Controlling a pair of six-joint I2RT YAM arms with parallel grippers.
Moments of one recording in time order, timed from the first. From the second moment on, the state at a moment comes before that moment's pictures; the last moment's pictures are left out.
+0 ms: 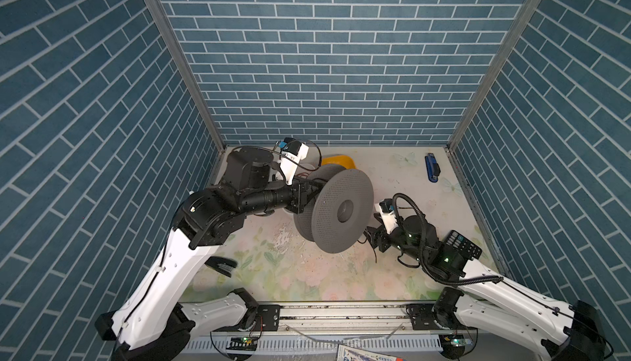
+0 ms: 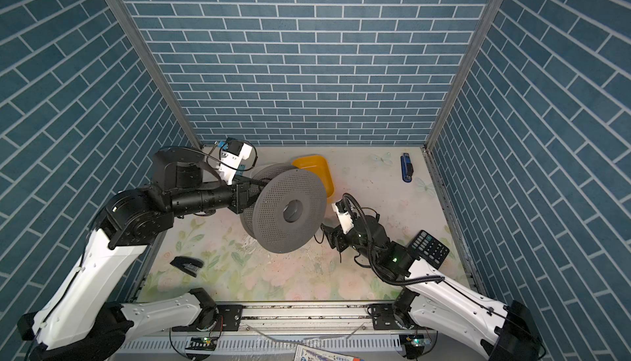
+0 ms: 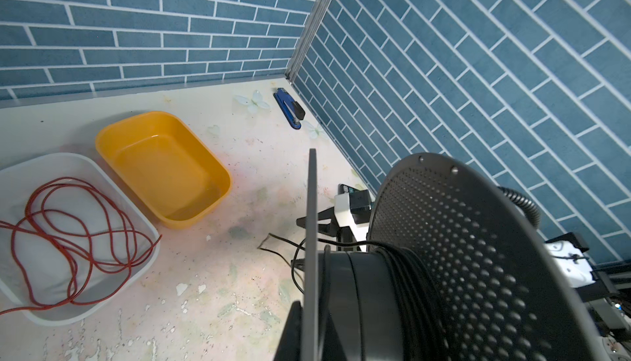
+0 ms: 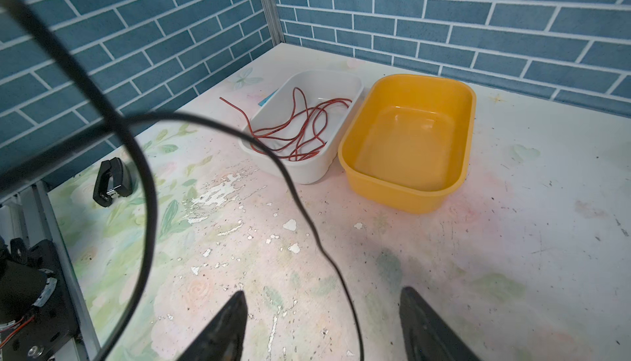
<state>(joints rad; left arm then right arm) -0.70 1.14 1.69 -1.00 0.28 -0.44 0.90 0.84 0.53 -0.06 0.06 0.19</state>
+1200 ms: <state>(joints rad) -0.70 1.09 1.57 -0.93 0.03 -0.51 0.92 0.85 0.71 -0.19 0.08 0.26</state>
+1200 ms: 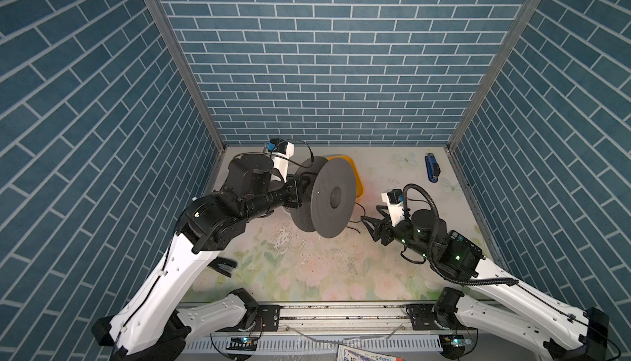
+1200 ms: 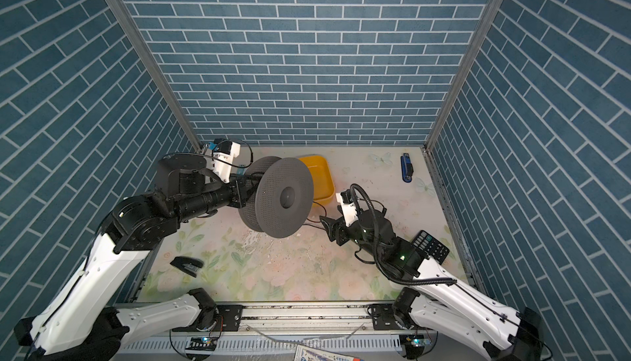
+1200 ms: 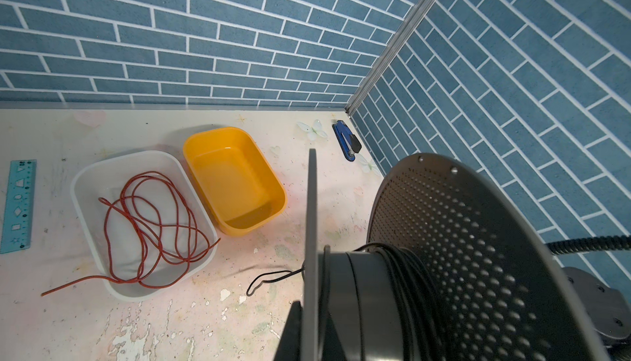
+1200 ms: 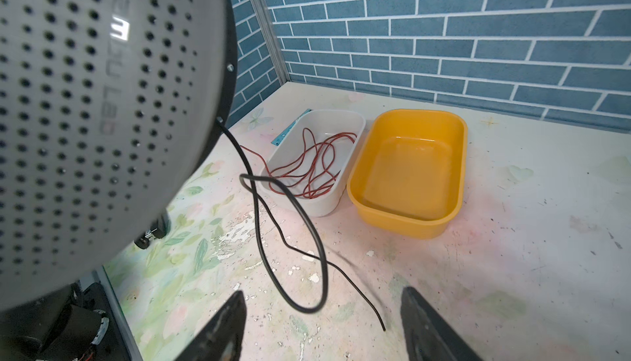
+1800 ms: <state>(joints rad) -0.69 1.09 1.56 -0.92 0.05 -0.52 0.88 1.23 0.95 -0.30 0.30 0.24</state>
